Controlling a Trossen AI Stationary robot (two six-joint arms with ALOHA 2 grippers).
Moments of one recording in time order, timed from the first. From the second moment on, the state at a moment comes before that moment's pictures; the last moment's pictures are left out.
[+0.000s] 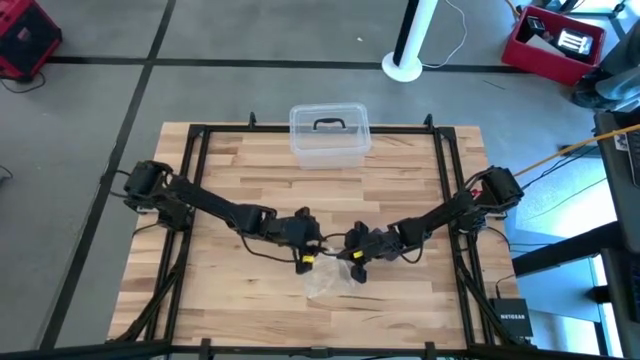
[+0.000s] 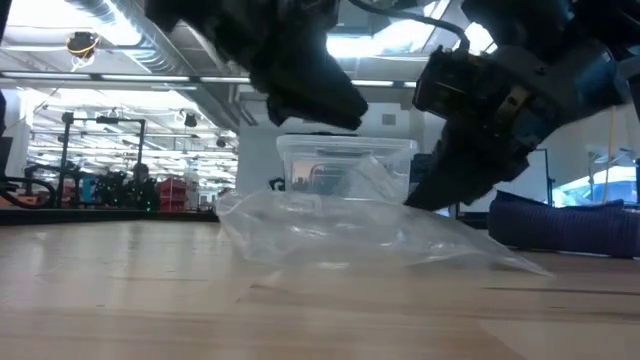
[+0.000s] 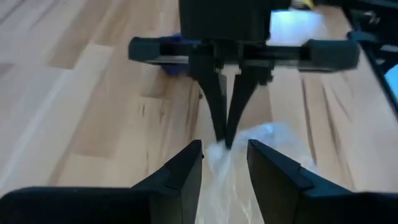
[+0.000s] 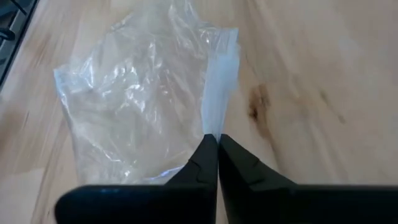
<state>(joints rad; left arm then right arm) -0.24 1.69 1.01 0.08 -0.18 -0.29 0.33 1.73 0.66 0.40 0.14 0.50</state>
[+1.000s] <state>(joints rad) -0.16 1.78 1.00 0.14 -0.02 -0.27 0.33 1.73 0.67 0.37 0.17 0.46</state>
